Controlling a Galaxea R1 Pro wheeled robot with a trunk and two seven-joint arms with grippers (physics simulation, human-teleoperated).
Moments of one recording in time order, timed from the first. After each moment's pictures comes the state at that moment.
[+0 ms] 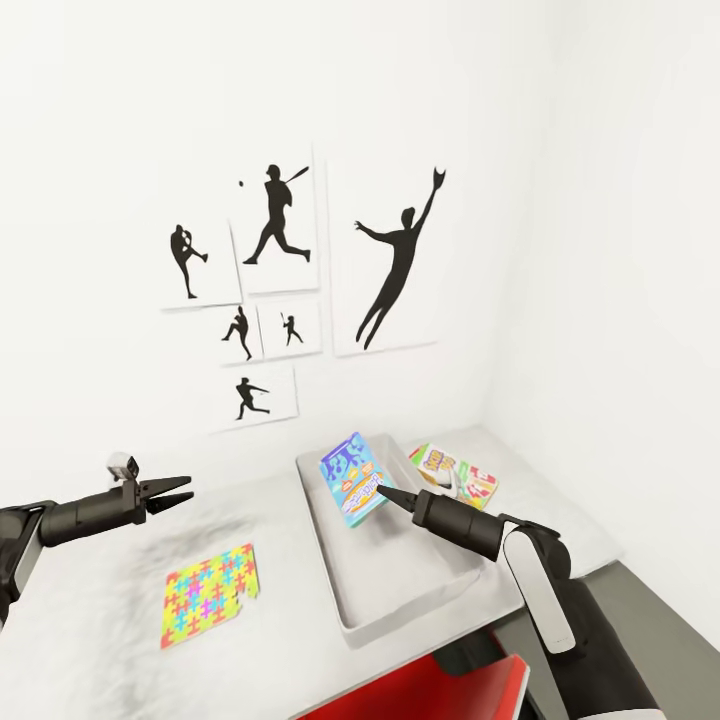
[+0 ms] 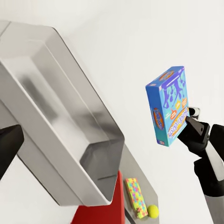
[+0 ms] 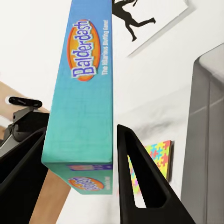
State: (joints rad) left arm -0.69 0.43 0.34 -0.76 0.02 0.89 -1.57; right arm -0.41 0.00 0.05 -1.40 -0.64 0.82 0.58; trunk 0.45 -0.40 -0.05
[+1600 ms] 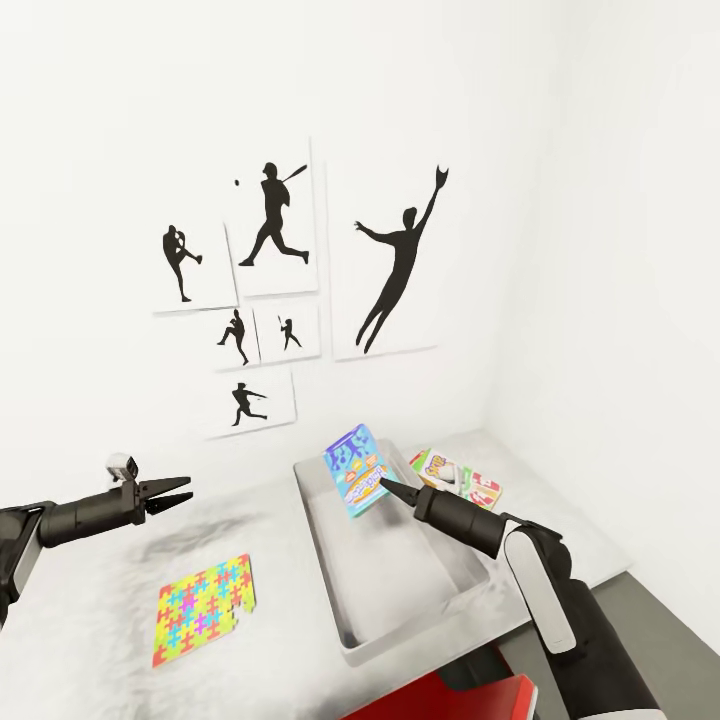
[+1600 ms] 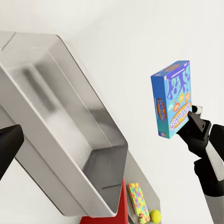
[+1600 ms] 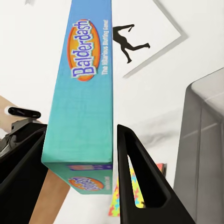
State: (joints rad) left arm -0.68 0.43 0.34 -0.76 0.02 0.89 -1.57; right arm -0.41 0.00 0.05 -1.40 -0.64 0.75 0.58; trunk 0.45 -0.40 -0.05
